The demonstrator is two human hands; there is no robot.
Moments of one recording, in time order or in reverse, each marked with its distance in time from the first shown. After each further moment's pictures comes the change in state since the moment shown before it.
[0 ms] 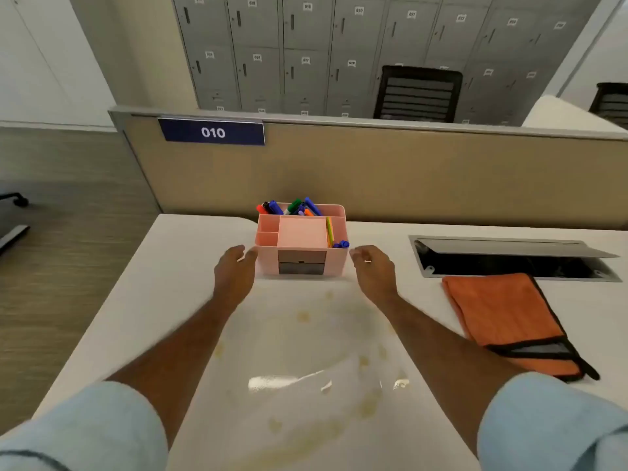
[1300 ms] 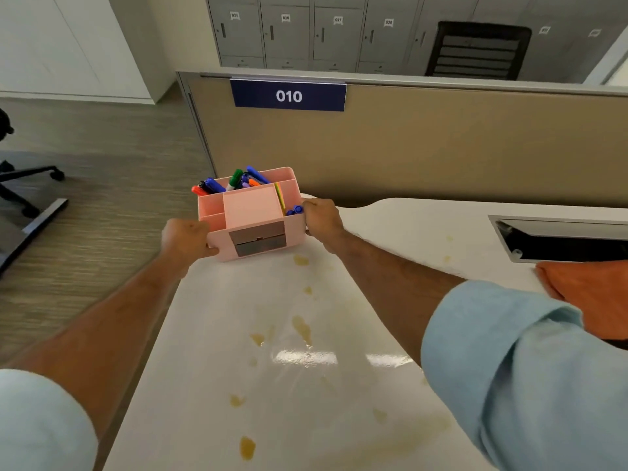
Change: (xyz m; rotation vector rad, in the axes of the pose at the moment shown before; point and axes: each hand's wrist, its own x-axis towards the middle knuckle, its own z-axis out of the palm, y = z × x) left_hand 0.128 -0.090 -0.182 -0.165 0.073 -0.226; right_hand 0.015 -0.150 0.220 0.217 -0.306 0.126
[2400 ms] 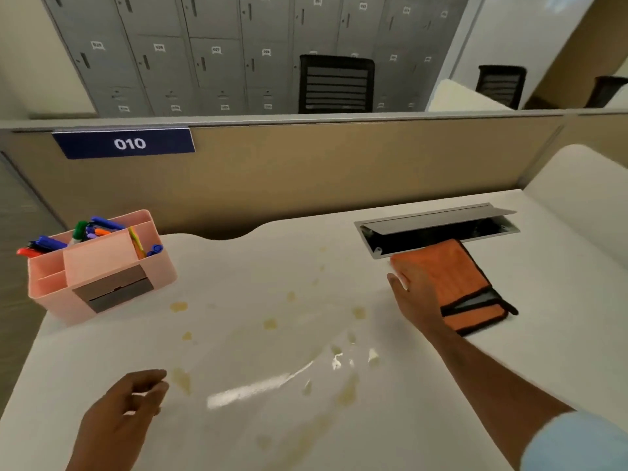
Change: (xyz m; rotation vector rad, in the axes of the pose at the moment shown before) left_hand -0.208 -0.072 0.043 0.291 -0.308 0.373; right_hand -0.145 0.180 -0.338 -0.425 0.566 -0.132
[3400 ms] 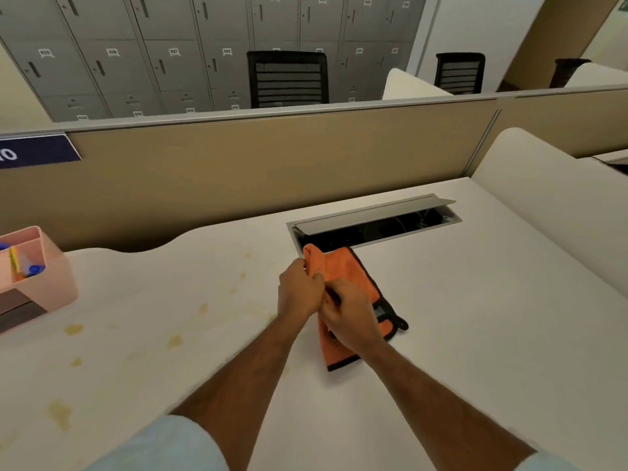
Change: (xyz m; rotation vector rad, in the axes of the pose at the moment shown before) left_hand 0.029 0.266 0.343 0.012 -0.224 0.127; right_hand -0.012 0.041 -0.046 0.234 -0.117 -0.276
